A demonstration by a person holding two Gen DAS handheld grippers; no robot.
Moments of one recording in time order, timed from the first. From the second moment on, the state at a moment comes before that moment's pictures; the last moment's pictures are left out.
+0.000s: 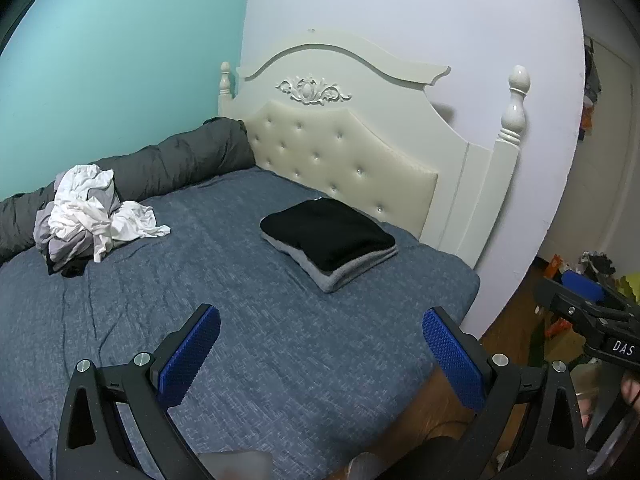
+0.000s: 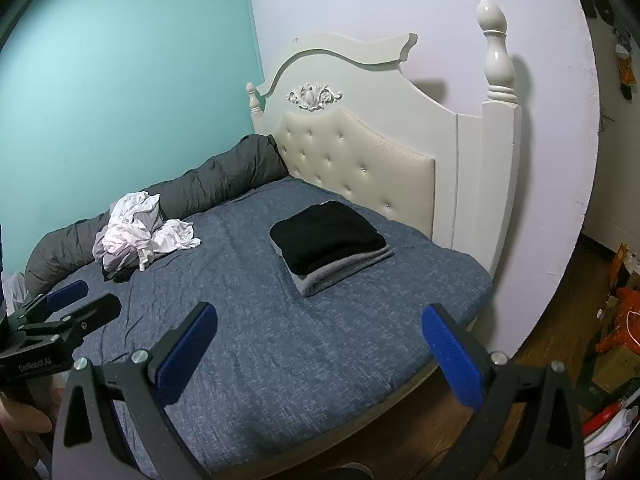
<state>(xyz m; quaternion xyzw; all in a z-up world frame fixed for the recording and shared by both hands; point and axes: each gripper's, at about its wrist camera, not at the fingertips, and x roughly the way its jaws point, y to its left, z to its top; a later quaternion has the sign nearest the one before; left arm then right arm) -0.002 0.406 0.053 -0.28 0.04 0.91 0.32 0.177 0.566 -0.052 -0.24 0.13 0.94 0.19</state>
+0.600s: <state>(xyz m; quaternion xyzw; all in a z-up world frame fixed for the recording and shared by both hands) -0.002 0.404 0.049 -0.28 0.04 0.90 0.32 0.177 0.565 -0.056 -0.25 0.13 0.94 0.19</state>
